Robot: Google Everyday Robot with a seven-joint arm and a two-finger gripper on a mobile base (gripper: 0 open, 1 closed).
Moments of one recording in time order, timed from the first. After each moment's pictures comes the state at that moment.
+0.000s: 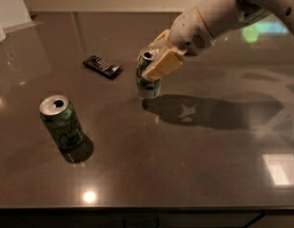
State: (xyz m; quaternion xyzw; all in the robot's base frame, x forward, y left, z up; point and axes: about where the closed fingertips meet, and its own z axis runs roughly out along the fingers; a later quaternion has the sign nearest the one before) arm 0.552 -0.021 0.939 -0.65 0.65 0.26 0.31
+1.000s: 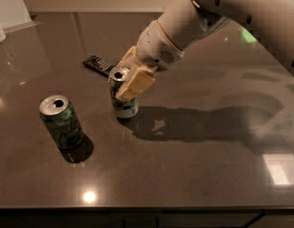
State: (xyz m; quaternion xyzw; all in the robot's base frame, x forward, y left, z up) arm 0.504 0.046 0.920 -0.71 0.60 0.26 0.27
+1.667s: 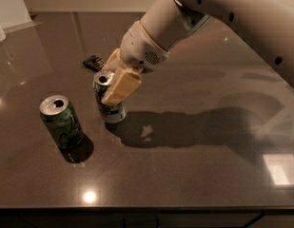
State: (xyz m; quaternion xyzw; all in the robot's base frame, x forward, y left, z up) arm 0.485 0.076 0.924 -0.73 0.57 0.28 0.25
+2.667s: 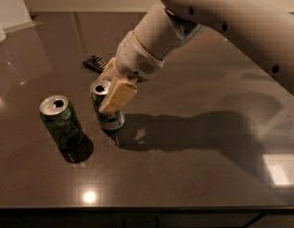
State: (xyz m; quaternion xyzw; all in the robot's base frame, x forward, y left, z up) arm 0.474 0.086 0.908 -0.74 0.57 0.26 0.24
